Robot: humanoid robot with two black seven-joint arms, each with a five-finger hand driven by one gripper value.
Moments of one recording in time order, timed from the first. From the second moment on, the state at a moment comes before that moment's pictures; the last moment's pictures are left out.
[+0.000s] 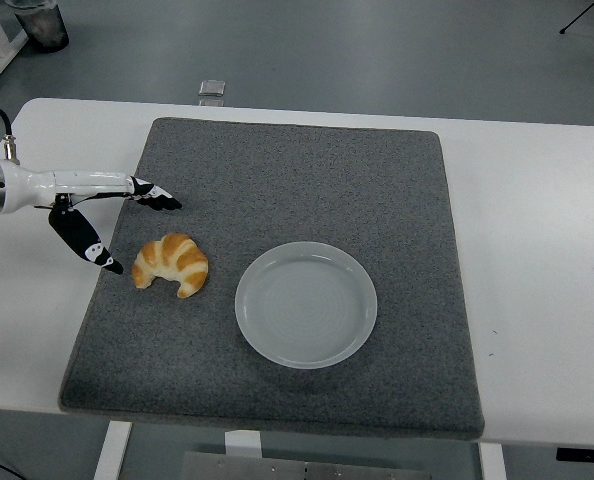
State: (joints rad) left arm -1.04 1.08 -0.12 -1.41 1.14 -0.35 -0.31; right arm 0.02 0.00 -0.10 0.14 0.06 0.03 -0.02
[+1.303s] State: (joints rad) left arm -1.03 0.90 -0.01 -1.35 1.28 -0.15 -0.31; right arm 0.02 0.00 -0.10 0.14 0.06 0.03 -0.02
